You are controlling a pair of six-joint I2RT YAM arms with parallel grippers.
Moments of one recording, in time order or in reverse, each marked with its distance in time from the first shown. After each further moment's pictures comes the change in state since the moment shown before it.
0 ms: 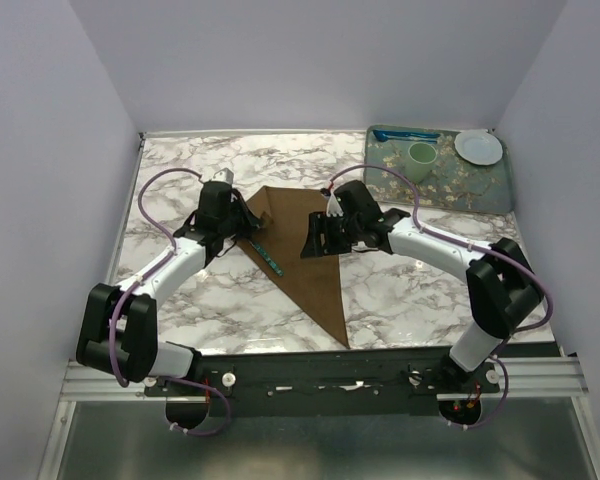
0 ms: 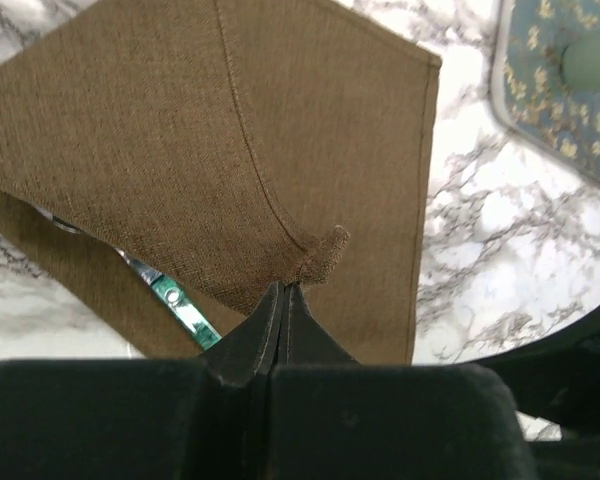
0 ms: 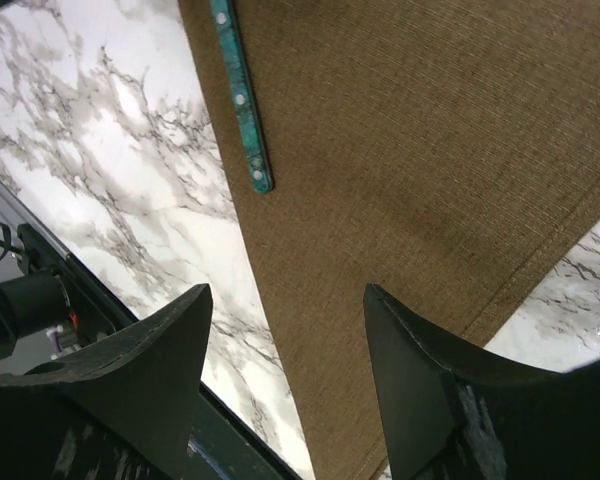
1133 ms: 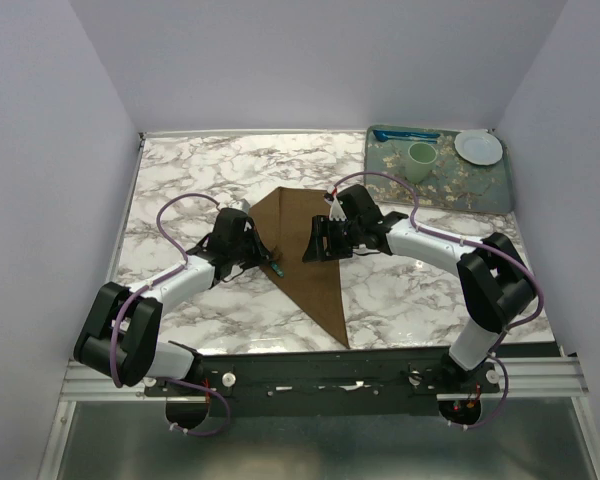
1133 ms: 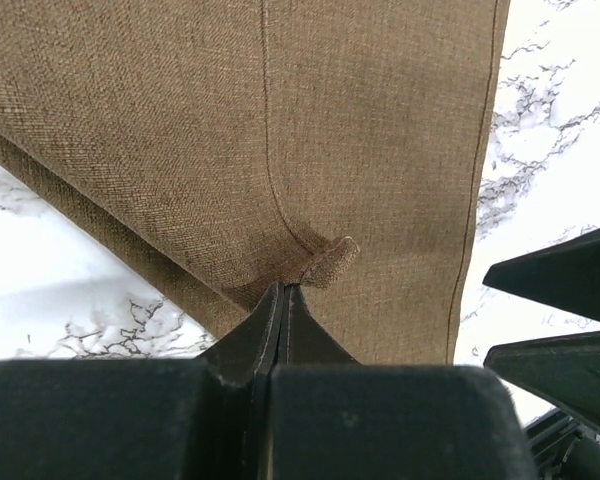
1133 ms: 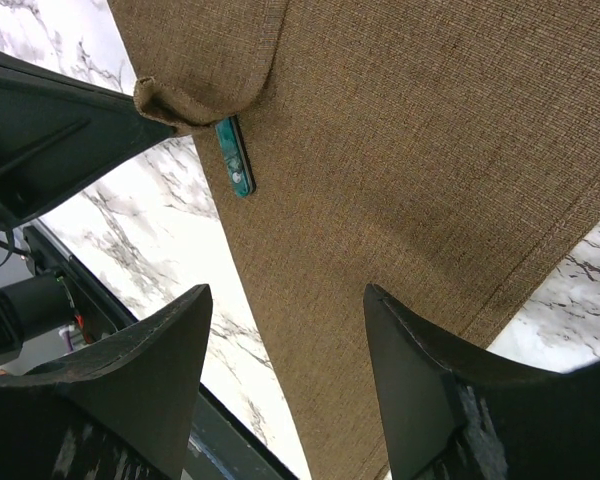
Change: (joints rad) left arm -0.114 -0.016 -0.196 0.033 0.018 -0.024; right arm -0.029 0.048 -0.054 0.068 -0.051 0.054
